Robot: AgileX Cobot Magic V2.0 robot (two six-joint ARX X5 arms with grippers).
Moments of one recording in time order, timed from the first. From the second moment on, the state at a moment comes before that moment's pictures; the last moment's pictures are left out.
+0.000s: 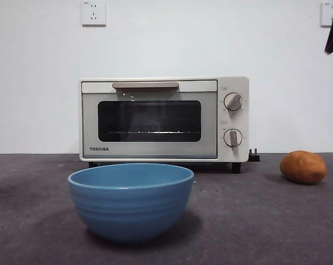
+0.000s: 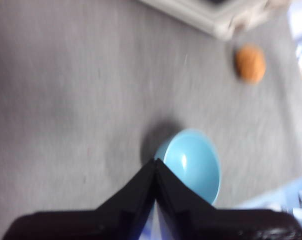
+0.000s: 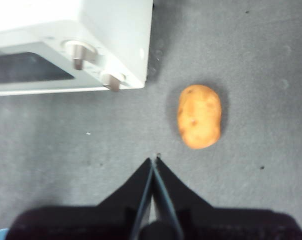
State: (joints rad) left arm -0.01 0.91 0.83 -0.85 0.59 -0.30; right arm 0.01 1.36 1.35 -0.89 -0.27 0.13
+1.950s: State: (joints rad) left arm -0.01 0.99 0.83 -0.87 0.60 -0.16; right arm 0.08 1.97 1.47 -0.78 -0.07 0.05
